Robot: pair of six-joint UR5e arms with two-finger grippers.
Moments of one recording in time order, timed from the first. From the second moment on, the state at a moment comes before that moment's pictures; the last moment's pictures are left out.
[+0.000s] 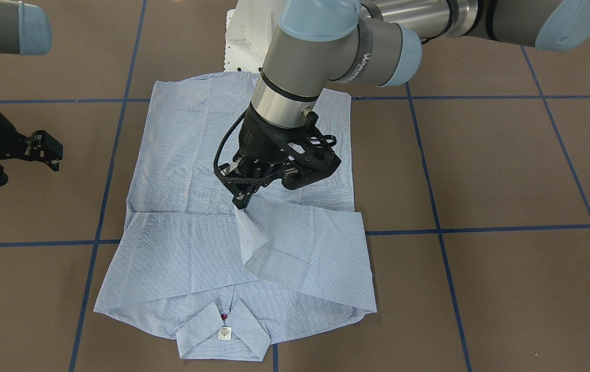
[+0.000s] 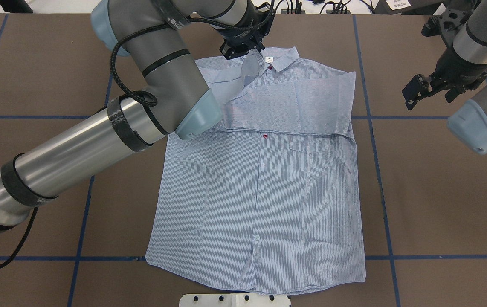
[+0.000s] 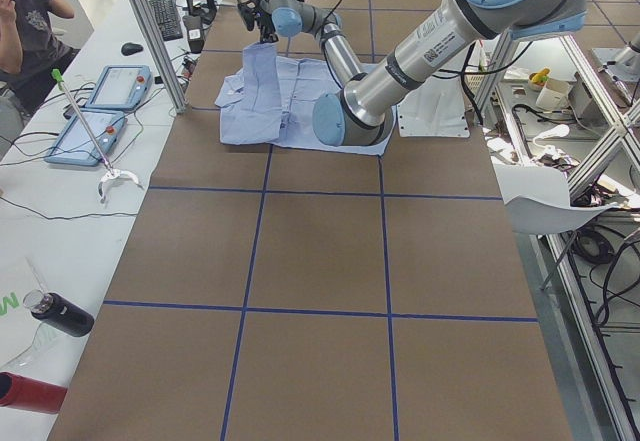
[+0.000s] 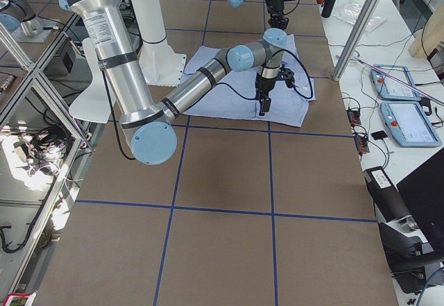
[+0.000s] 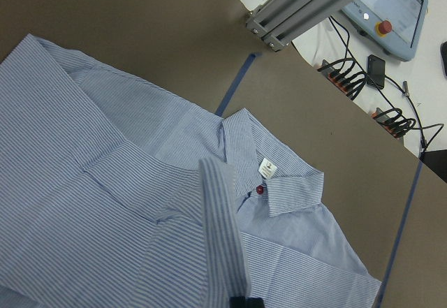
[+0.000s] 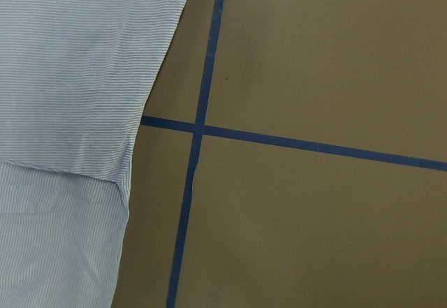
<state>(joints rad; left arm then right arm) -0.75 -2.63 -1.40 -1.87 -1.94 -1.83 1.06 -1.22 1.90 -1.92 2.18 0.45</state>
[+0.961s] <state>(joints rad) -0.61 -2.65 -1.28 -1.99 -1.87 -1.85 1.06 -1.22 1.90 -1.92 2.18 0.46</state>
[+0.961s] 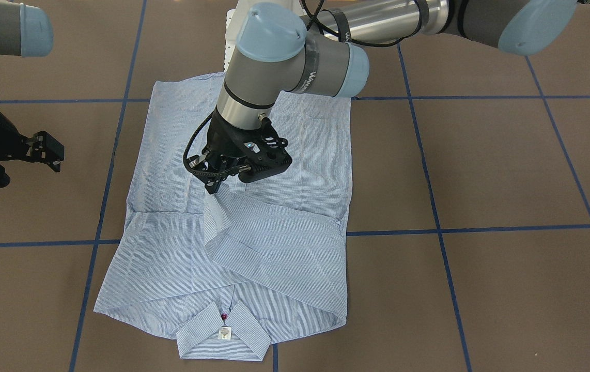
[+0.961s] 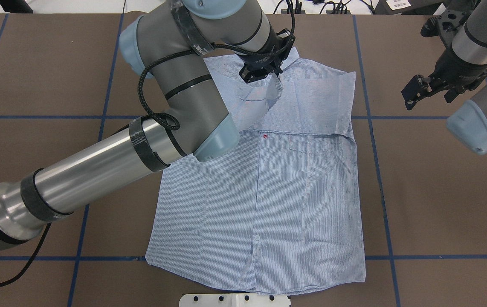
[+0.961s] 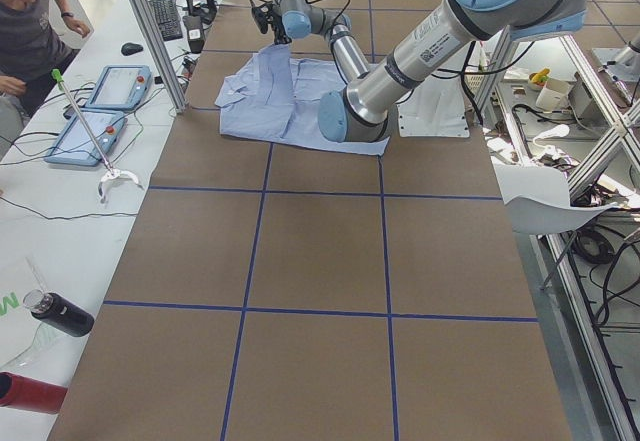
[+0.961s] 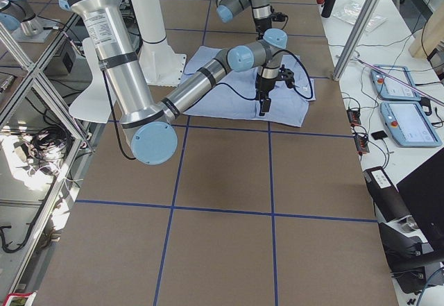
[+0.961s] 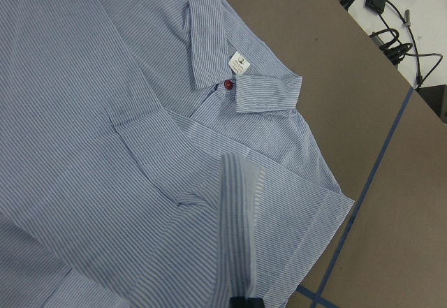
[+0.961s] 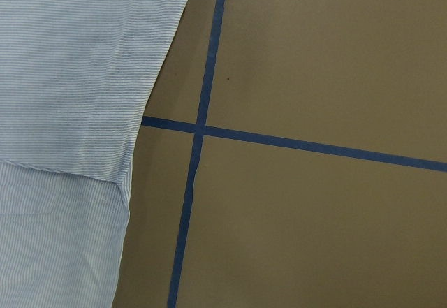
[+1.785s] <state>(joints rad) -0.35 -2.64 -1.25 -2.25 -1.58 -1.63 1.05 -1.20 1.90 -1.91 2.20 0.46</state>
